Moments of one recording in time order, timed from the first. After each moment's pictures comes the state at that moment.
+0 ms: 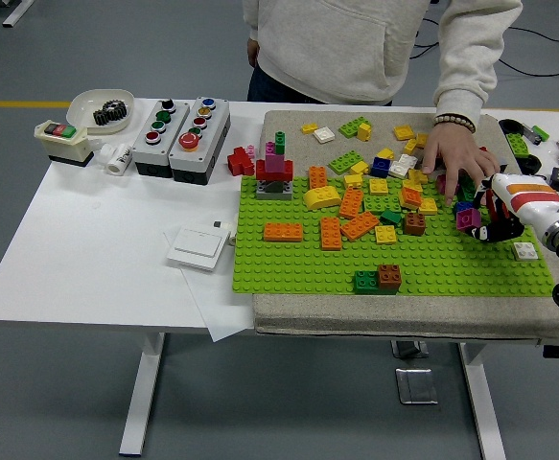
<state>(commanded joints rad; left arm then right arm) -0.14 0.12 -0.24 -0.30 0.40 0.22 0.17 0.67 -0.41 0.82 0.81 -1.97 -0.17 0.04</state>
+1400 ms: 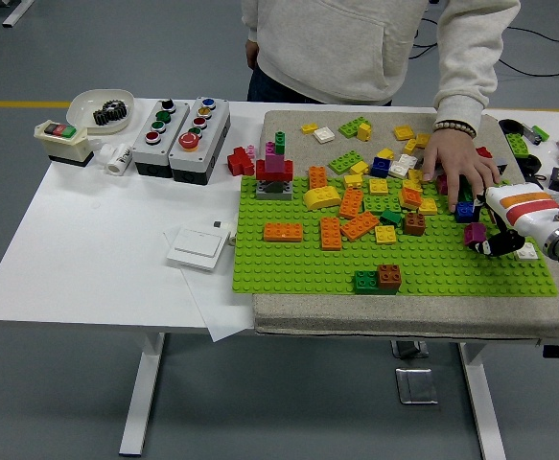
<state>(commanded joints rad) -0.13 0.11 -0.25 -0.30 0.42 0.22 0.18 0.65 -0.44 0.78 0.87 -2.10 -0.14 0.05</state>
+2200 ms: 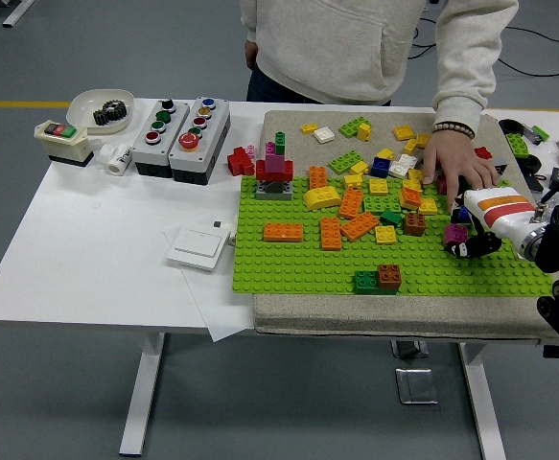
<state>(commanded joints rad) -0.14 0.12 -0.24 -0.30 0.41 0.22 0.18 0.67 -0.38 0.76 0.83 -2.08 -0.13 0.05</state>
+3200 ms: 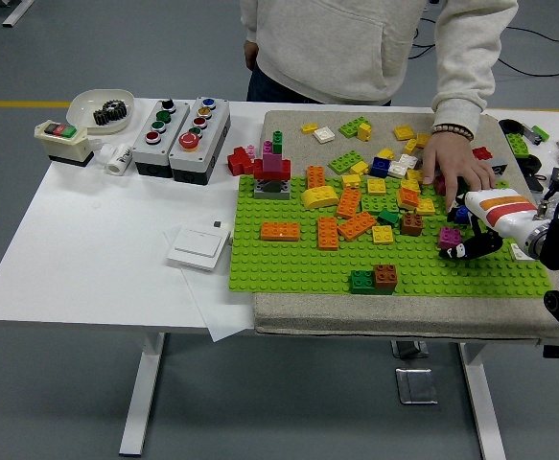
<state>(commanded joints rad) -0.14 0.12 -0.25 -0.30 0.42 0.22 0.18 0.67 -0.40 0.80 0.86 -2.08 -0.05 0.07</state>
